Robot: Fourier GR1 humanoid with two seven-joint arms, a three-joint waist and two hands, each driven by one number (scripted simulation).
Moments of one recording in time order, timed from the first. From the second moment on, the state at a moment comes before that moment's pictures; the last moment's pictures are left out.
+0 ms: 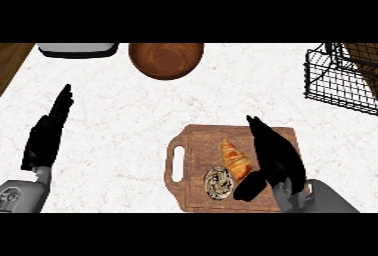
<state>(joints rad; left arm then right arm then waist) -0.16 0.43 -0.11 -1.43 0.02 0.24 0.05 -0.39 -0.42 0.66 -1.78 0.38 0.05 1.22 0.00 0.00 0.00</state>
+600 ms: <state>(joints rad) -0.17 0.41 -0.10 -1.43 -0.01 0.23 0.06 -0.34 -0.32 0.65 -1.71 0.47 0.08 1.20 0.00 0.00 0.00</state>
